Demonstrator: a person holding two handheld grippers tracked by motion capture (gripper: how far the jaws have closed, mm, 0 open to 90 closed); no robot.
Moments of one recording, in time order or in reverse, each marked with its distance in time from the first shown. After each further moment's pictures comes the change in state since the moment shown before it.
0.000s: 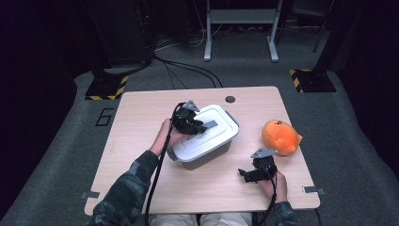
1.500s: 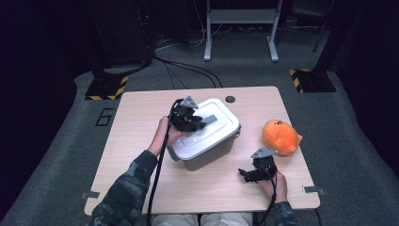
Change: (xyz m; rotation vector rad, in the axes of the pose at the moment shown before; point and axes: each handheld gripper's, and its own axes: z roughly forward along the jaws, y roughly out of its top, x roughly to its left) left arm -0.007 0.012 -0.022 -0.049 0.042 0.022; right arm 0.000 0.000 0.000 -0.004 -0.006 0.003
